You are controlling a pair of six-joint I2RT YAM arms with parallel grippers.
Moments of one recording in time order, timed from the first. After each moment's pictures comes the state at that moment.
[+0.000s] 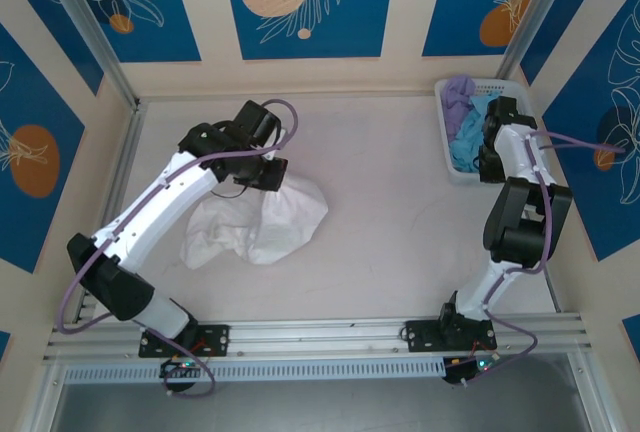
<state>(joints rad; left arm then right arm) -0.64 1.53 1.65 -1.20 0.03 -0.31 -0.26 1.82 1.51 -1.03 0.30 1.47</state>
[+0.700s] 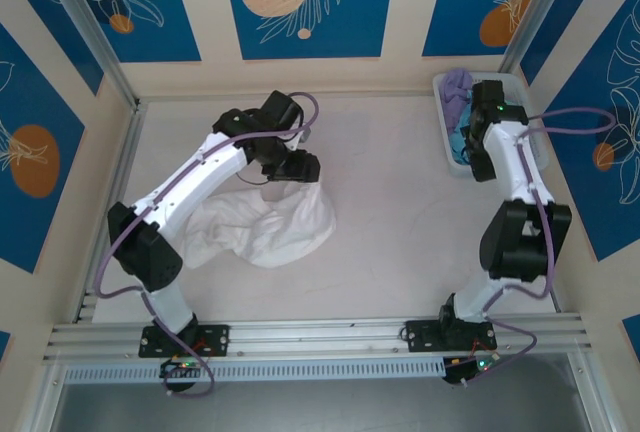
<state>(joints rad) -0.64 1.76 1.79 -1.17 0.22 -0.45 -0.08 1.62 1.52 -1.06 0.29 1.24</state>
